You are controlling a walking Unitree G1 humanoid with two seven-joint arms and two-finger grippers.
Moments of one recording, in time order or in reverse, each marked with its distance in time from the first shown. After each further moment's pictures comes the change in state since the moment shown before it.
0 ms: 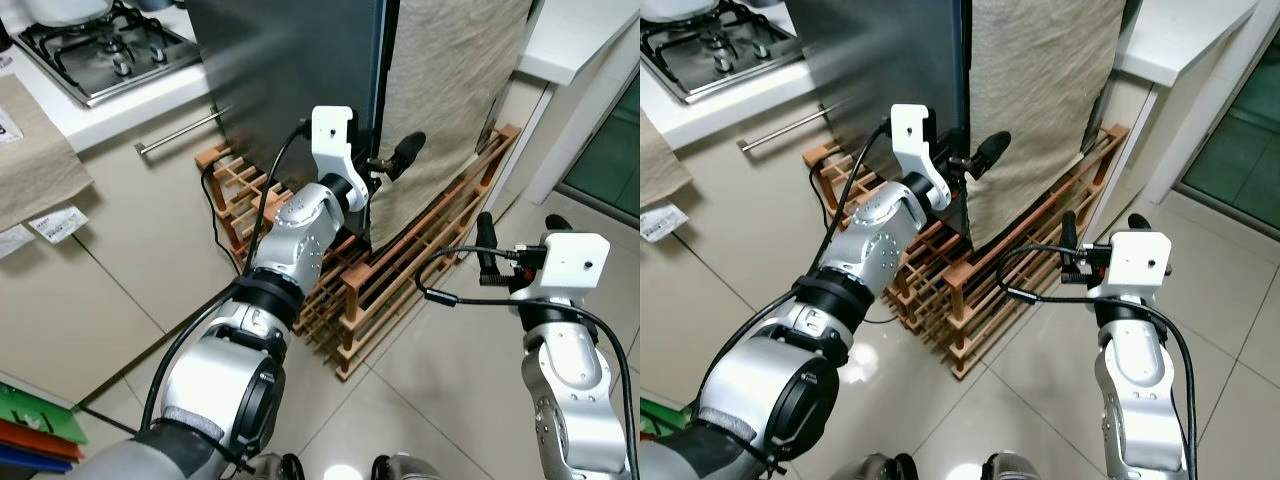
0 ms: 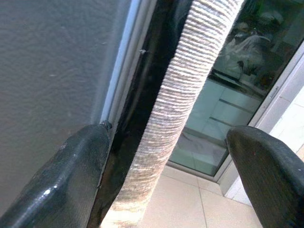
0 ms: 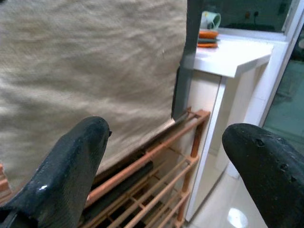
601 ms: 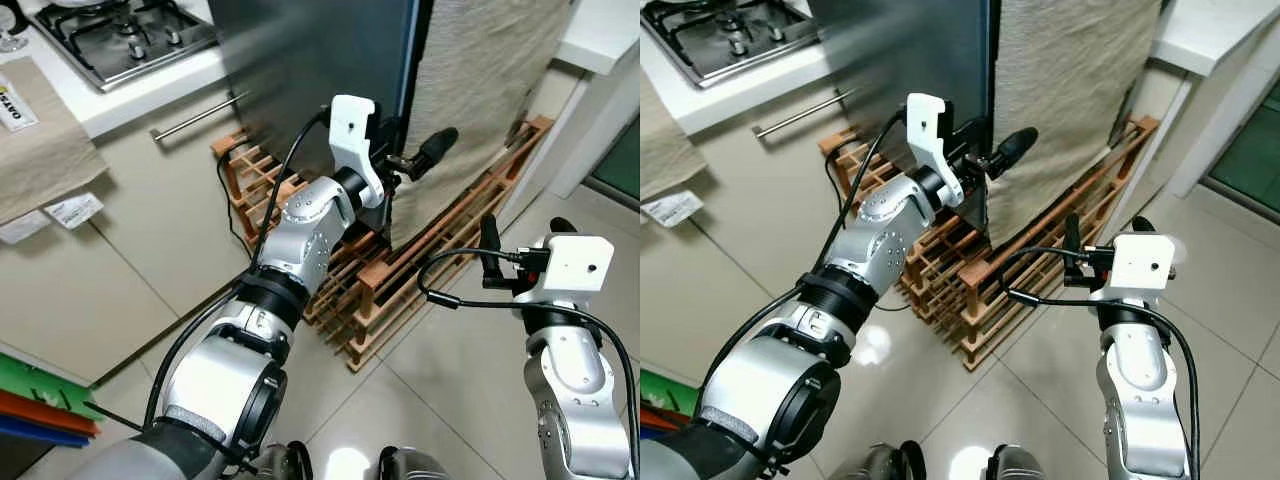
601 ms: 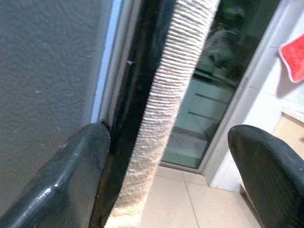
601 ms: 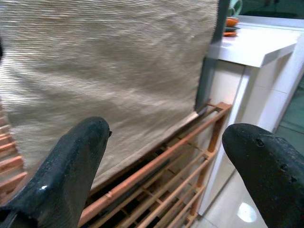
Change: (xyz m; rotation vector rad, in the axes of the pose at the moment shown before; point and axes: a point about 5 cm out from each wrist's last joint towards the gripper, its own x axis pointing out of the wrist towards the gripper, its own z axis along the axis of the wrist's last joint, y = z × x) left arm 0.005 -0.029 0.005 0.054 -0.003 -0.259; right arm -0.002 -0.001 0.003 -0.004 -0.001 -0.019
